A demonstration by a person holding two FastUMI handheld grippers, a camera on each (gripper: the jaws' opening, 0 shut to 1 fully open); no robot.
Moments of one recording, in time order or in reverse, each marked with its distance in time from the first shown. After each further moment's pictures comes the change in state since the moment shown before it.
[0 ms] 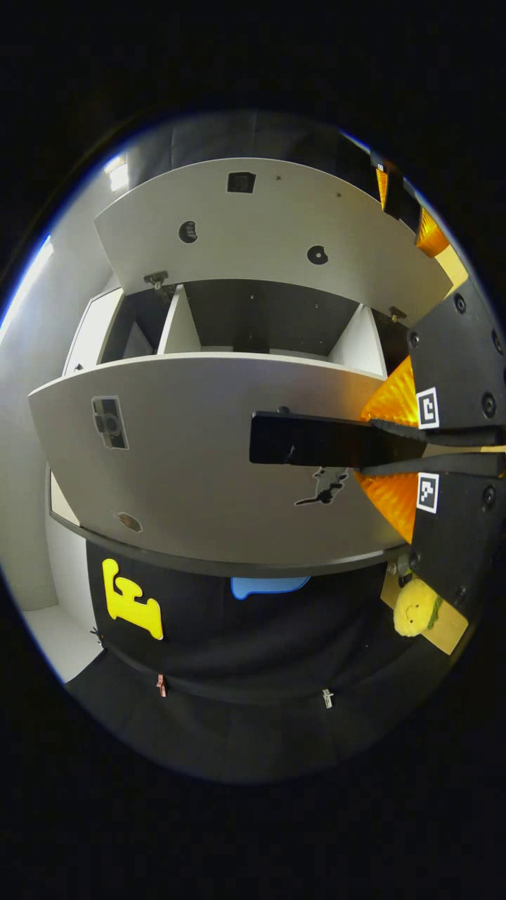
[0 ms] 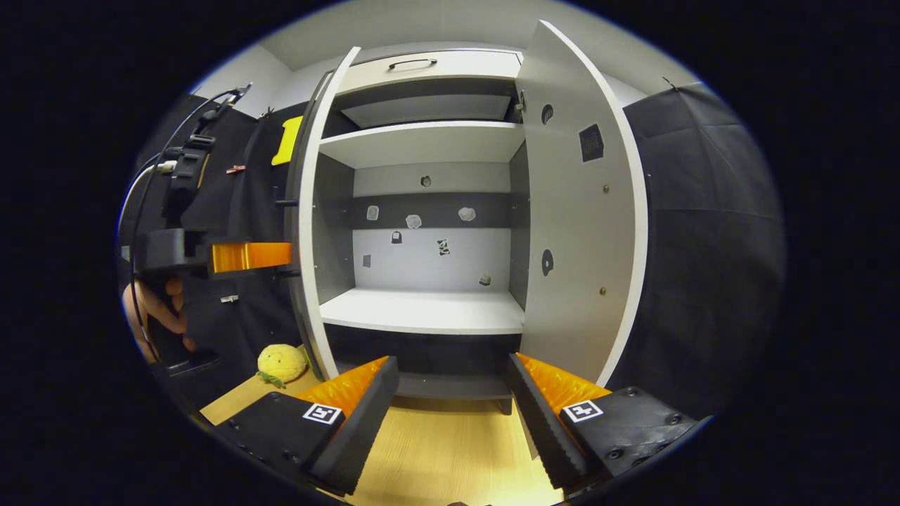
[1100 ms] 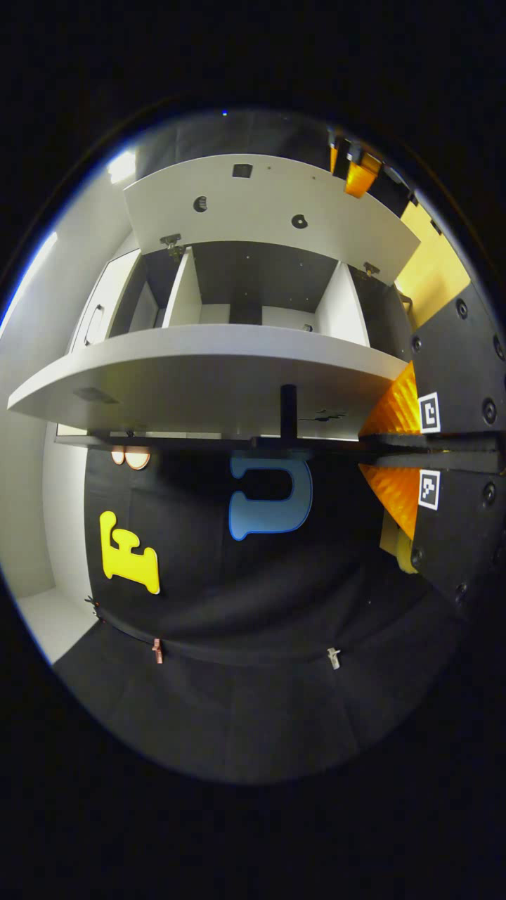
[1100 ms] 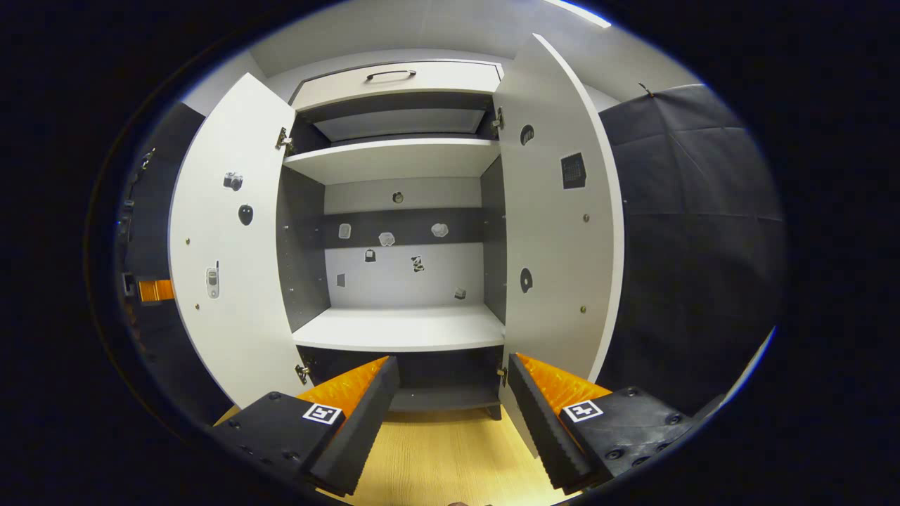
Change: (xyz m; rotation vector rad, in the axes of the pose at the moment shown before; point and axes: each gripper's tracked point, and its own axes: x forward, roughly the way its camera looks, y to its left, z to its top) left arm -0.051 0.151 0.002 0.069 0.044 0.066; right arm -0.004 -0.004 0.041 0.047 -0.062 -0.165
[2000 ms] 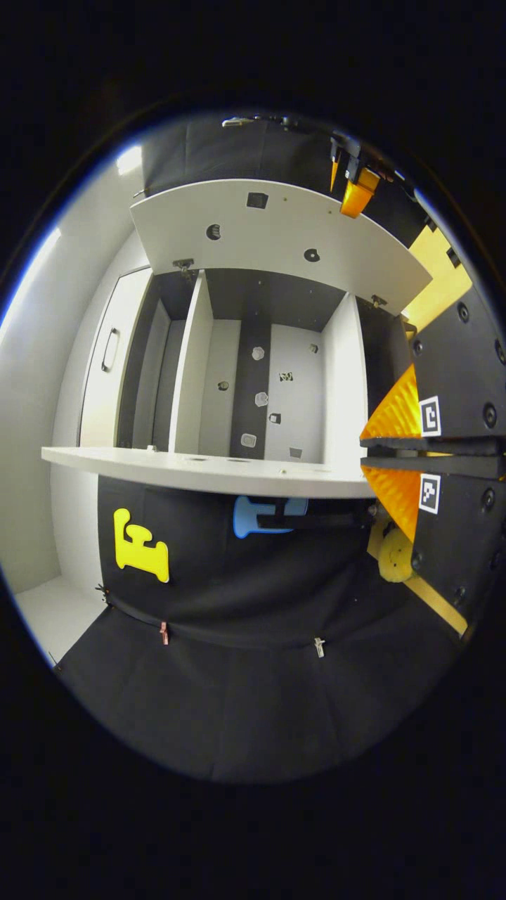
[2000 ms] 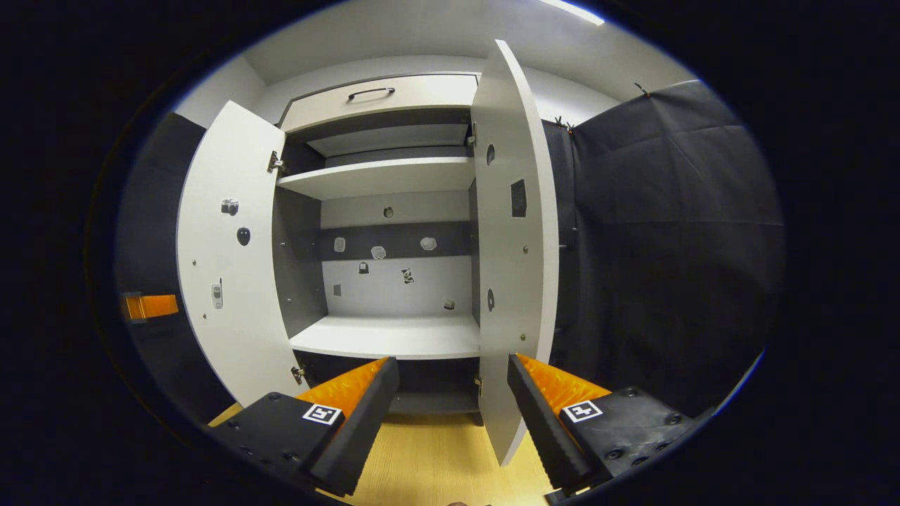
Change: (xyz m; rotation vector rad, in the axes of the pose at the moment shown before) left arm -0.088 -0.095 0.010 -0.115 -0.008 0.048; right arm -0.019 -0.059 0.027 0.011 -0.007 0.104
